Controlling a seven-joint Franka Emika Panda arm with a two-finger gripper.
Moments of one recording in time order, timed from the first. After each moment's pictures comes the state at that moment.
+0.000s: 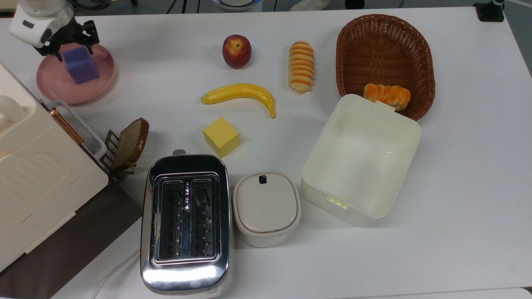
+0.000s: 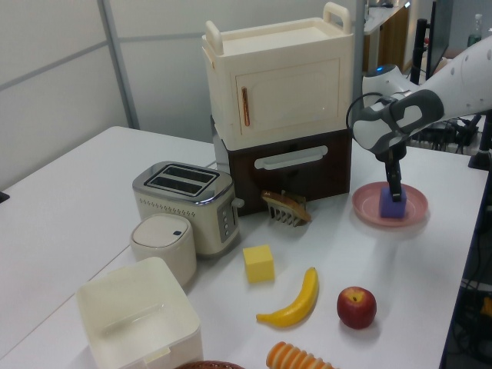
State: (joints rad) arm -0.03 0.24 -0.62 -1.98 -0.10 2.16 -0.97
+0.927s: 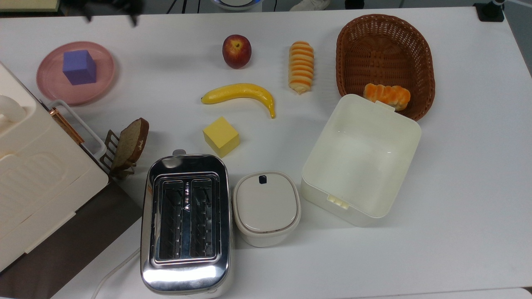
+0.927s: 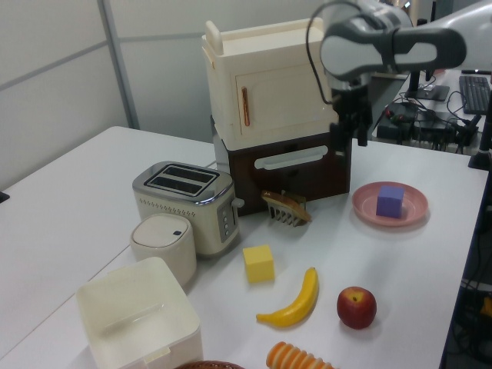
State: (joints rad) arm -0.03 0.01 -0.29 -1.70 -0.06 1.62 -0.21
